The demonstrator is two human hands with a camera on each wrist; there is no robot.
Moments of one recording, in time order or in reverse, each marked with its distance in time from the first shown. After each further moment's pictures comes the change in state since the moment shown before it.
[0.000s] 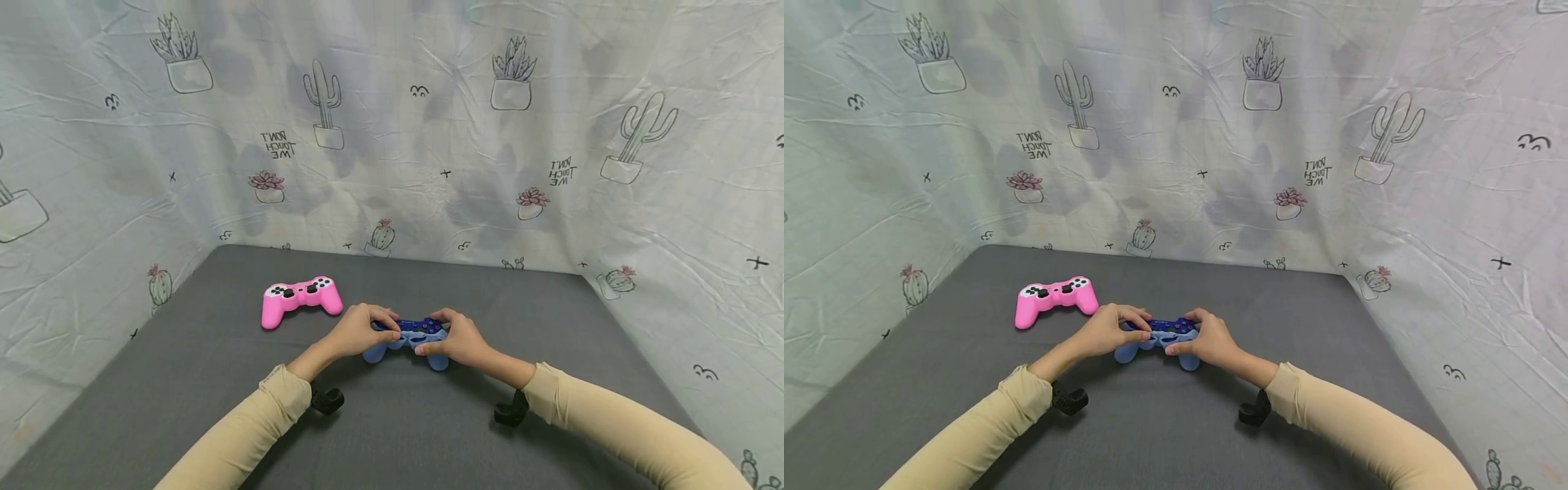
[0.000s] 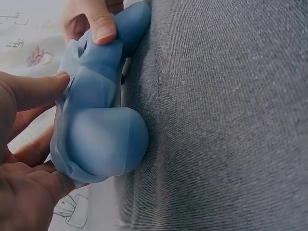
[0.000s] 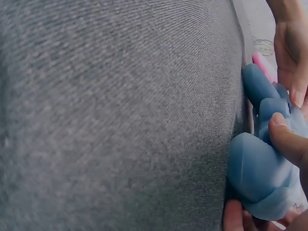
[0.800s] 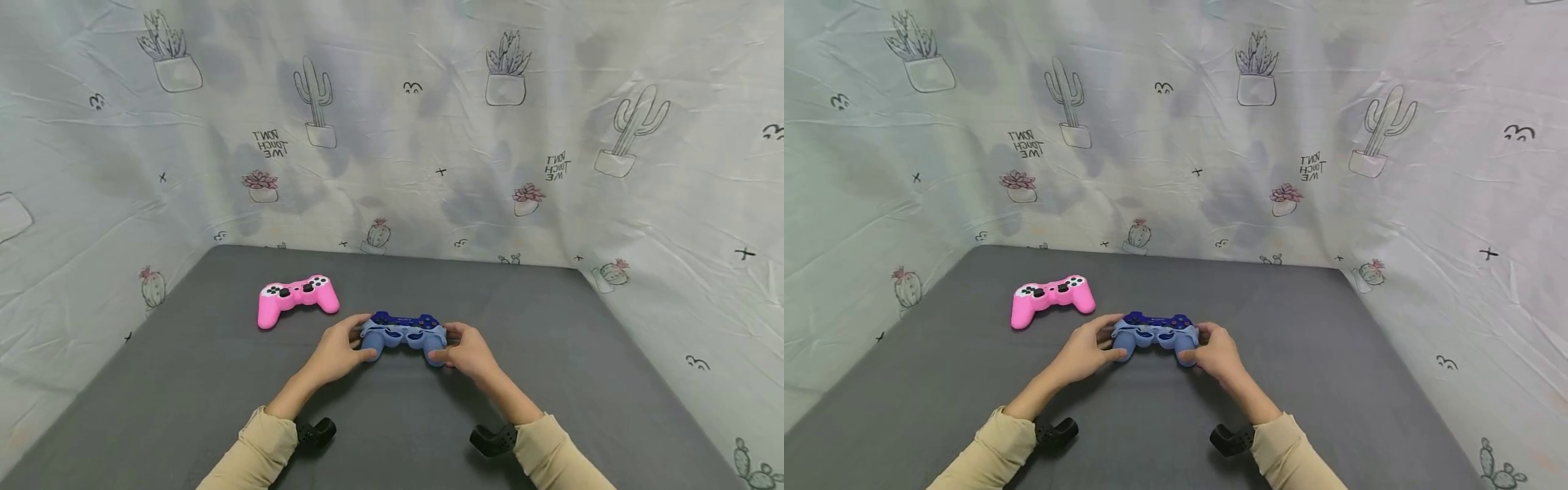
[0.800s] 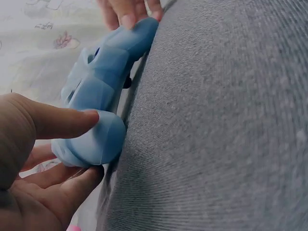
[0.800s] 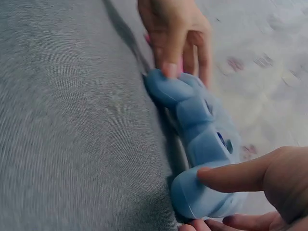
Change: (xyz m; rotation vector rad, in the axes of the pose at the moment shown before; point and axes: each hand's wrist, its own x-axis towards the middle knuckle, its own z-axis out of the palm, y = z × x) left_hand -0.045 -0.005 0.013 -0.121 0.195 -0.183; right_hand -0.041 -0.020 -0.001 0.311 0.087 0.290
